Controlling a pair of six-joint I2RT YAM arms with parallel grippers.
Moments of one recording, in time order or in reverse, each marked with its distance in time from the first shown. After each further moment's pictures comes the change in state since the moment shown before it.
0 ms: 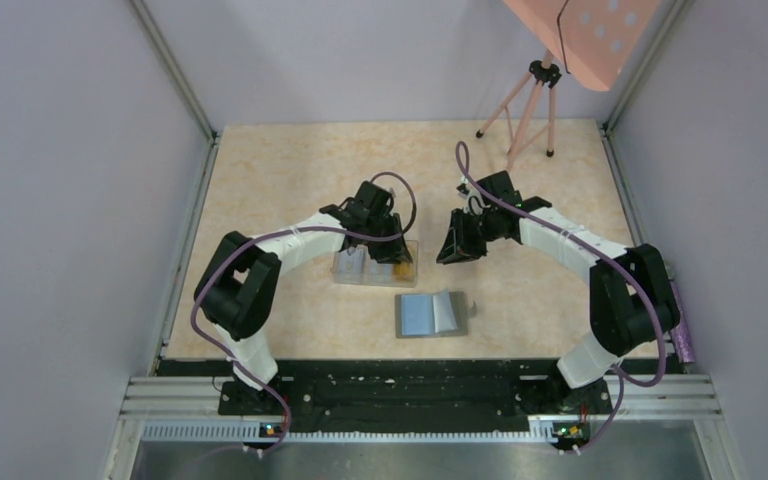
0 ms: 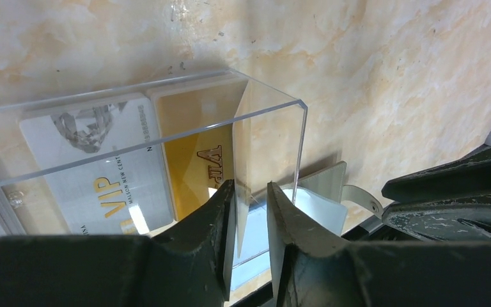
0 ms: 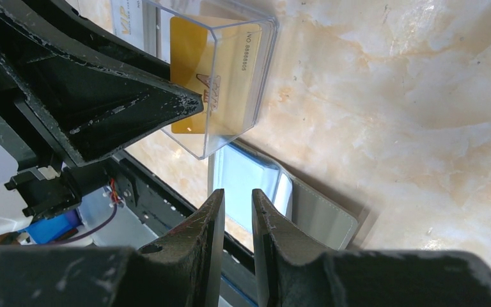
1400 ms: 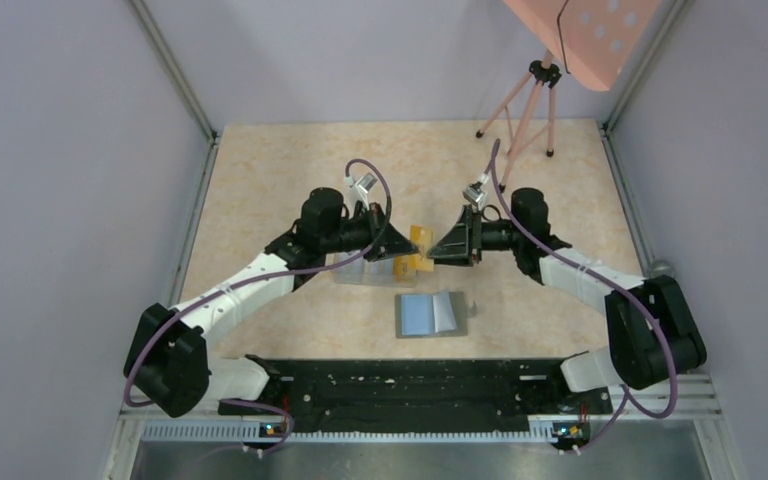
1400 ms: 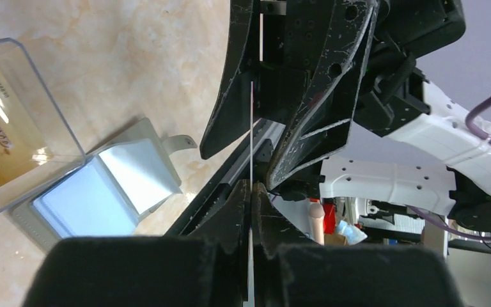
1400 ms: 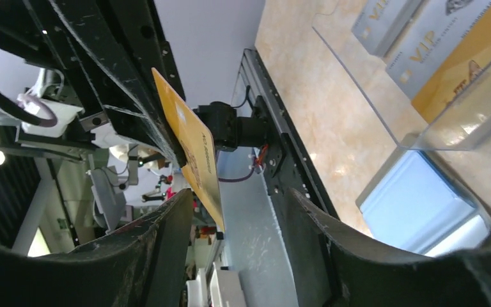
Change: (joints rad) left arm 0.018 -0.482 -0.303 0.400 0.310 -0.203; right arm -0.074 -0.188 -0.374 0.824 -0.560 0.440
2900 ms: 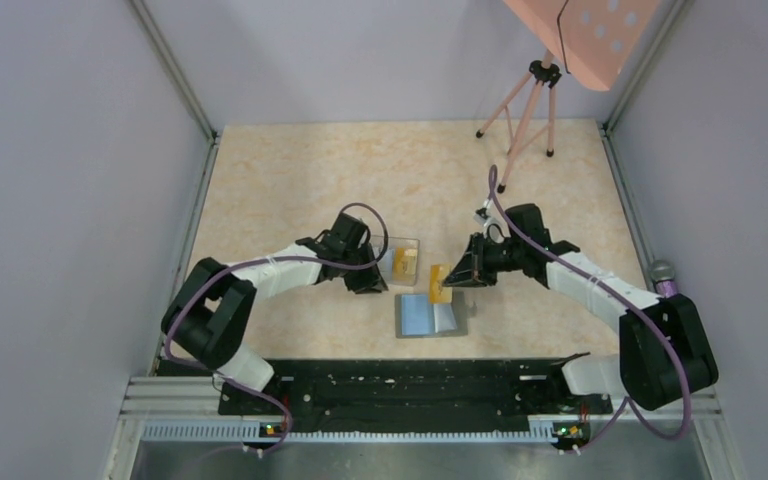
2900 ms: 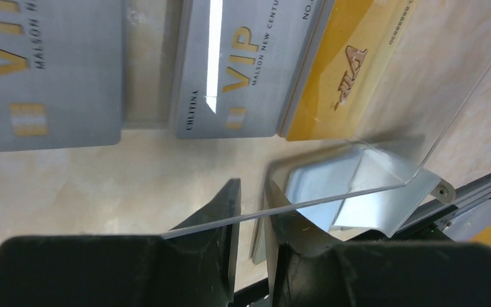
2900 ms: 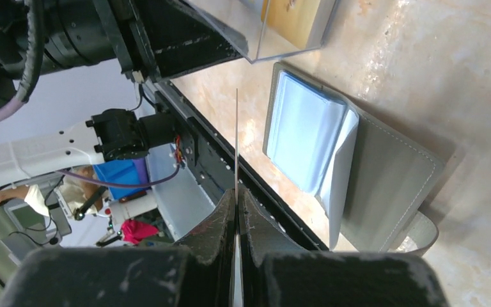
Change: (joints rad) left arm 0.003 0.242 -0.061 -0.350 -0.378 0.081; right arm 0.014 -0.089 0.005 -0.537 0.285 -0.267
